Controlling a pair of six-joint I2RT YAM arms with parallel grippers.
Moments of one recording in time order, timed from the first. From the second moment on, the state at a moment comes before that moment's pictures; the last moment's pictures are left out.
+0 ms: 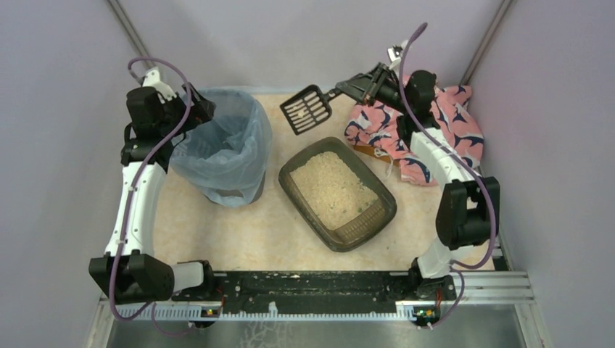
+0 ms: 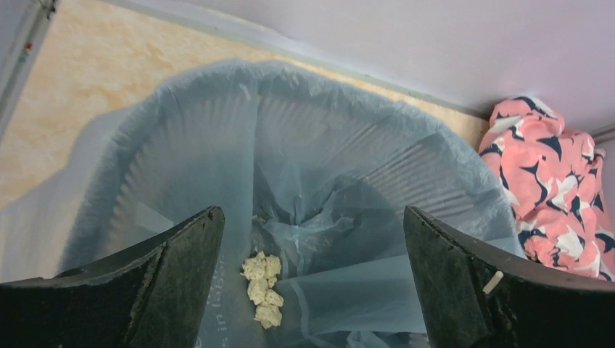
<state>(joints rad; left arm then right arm) 0.07 1.25 1.33 -0.36 0.15 -0.36 0.15 1.61 1.26 0.52 -0.84 1.14</state>
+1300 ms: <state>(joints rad) 0.10 1.22 1.21 -0.30 0.17 -0.38 0.63 1.96 1.90 0.25 -0.57 0.48</state>
